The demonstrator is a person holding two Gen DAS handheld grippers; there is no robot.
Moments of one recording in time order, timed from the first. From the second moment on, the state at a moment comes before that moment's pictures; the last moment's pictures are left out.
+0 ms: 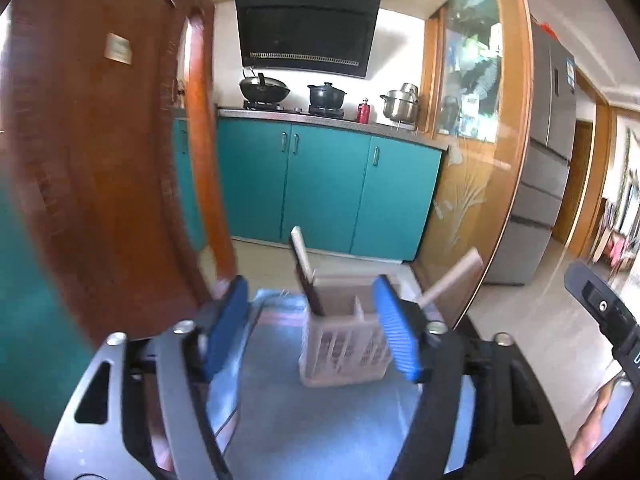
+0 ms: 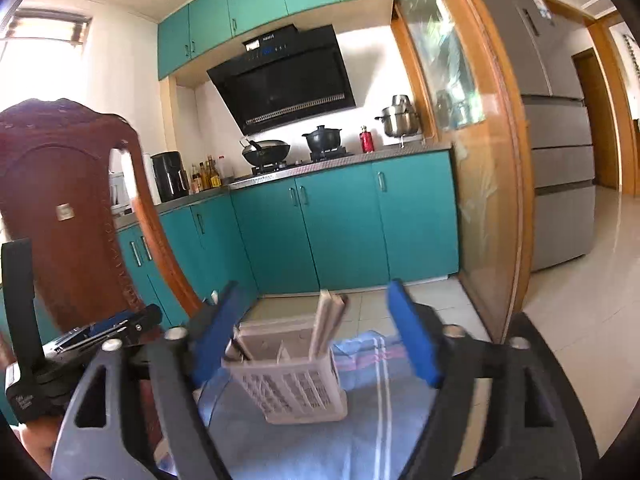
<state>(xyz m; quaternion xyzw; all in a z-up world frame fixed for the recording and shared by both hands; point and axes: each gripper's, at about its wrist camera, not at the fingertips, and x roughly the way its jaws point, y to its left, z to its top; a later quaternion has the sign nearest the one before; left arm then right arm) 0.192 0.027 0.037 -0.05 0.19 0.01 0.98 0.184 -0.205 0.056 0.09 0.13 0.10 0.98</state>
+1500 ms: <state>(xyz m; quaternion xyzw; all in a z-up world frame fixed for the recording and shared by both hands) -0.019 0.000 0.016 0.01 0.19 0.01 0.98 -0.013 -0.188 0.021 -0.05 0.21 0.05 0.98</state>
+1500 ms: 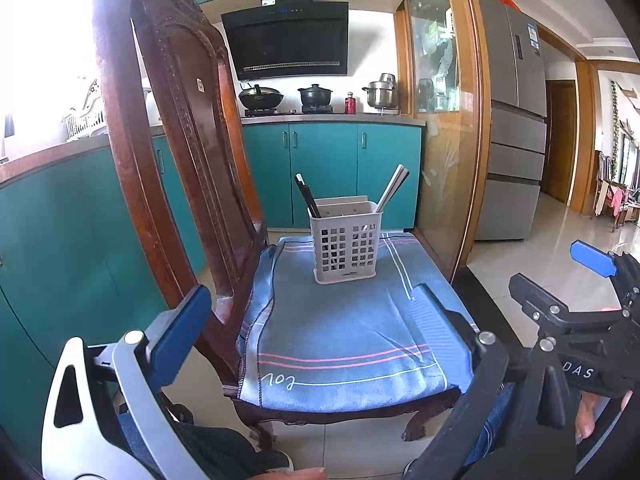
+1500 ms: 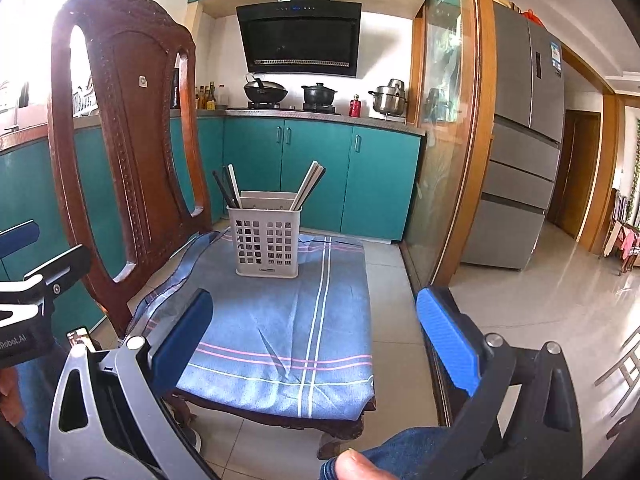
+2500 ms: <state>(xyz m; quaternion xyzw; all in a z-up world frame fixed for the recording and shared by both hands) -0.019 -0.011 0.017 0.03 0.20 0.00 0.98 -0.014 -0.191 0.022 -0.04 0.20 0.05 0.98</state>
